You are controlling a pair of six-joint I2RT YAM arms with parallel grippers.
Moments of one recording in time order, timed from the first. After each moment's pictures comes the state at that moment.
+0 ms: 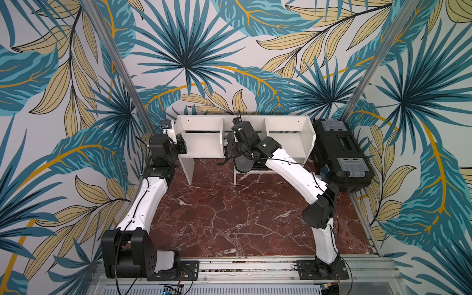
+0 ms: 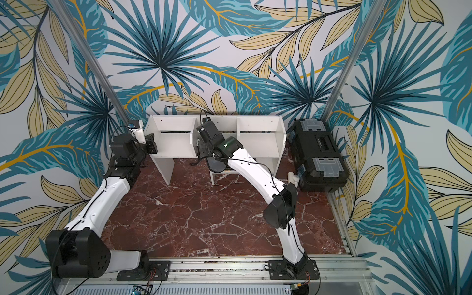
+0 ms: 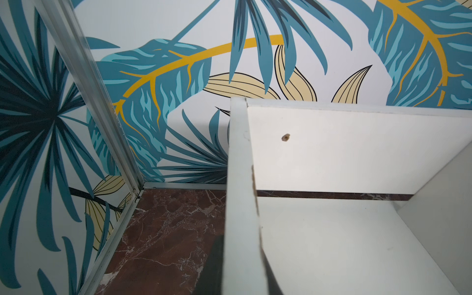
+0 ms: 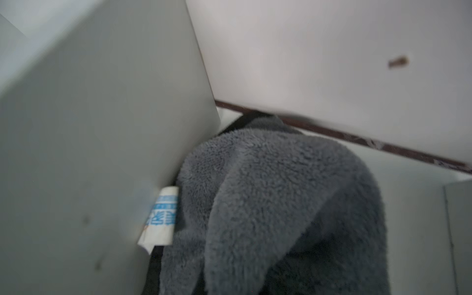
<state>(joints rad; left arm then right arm) 0.03 1.35 1.13 0.04 0.04 -0.09 0.75 2.03 2.16 -0.83 0.34 0.34</state>
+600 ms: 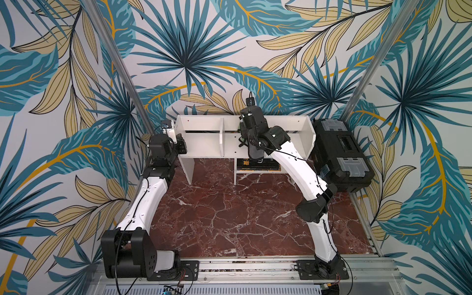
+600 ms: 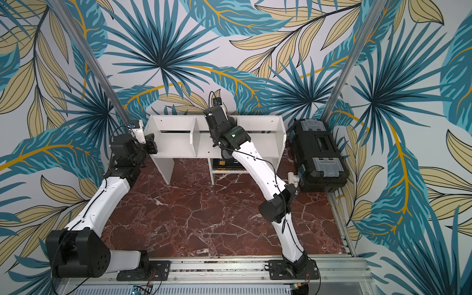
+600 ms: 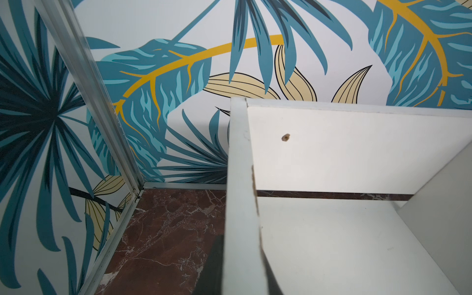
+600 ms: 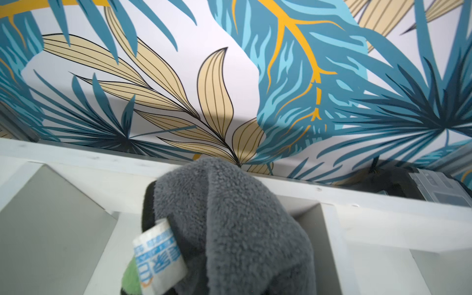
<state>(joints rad) 0.03 1.35 1.13 0.04 0.04 -0.09 0.69 2.20 2.60 -0.85 0.61 0.14</state>
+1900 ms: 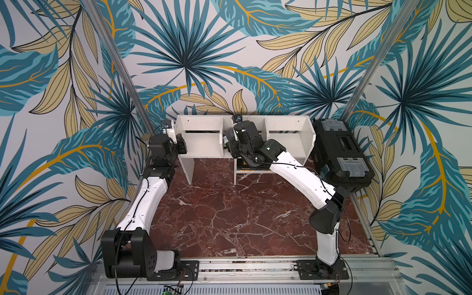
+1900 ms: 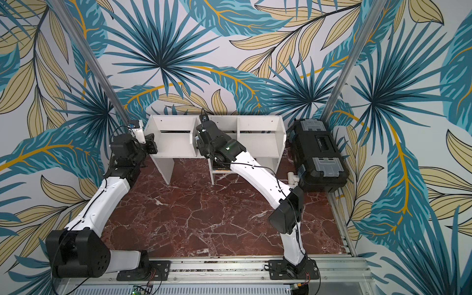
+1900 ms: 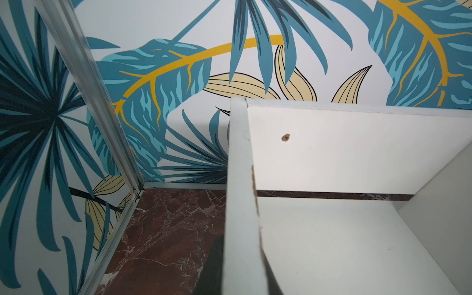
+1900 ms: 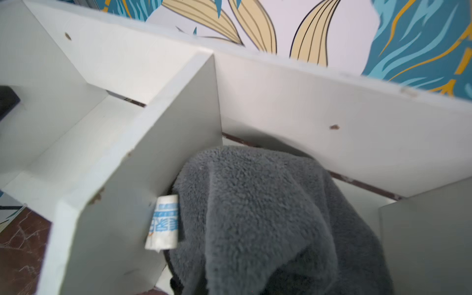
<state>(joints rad) 0.03 1.35 1.13 0.04 0.04 -0.09 0.77 1.98 2.12 -0.70 0.36 0.22</state>
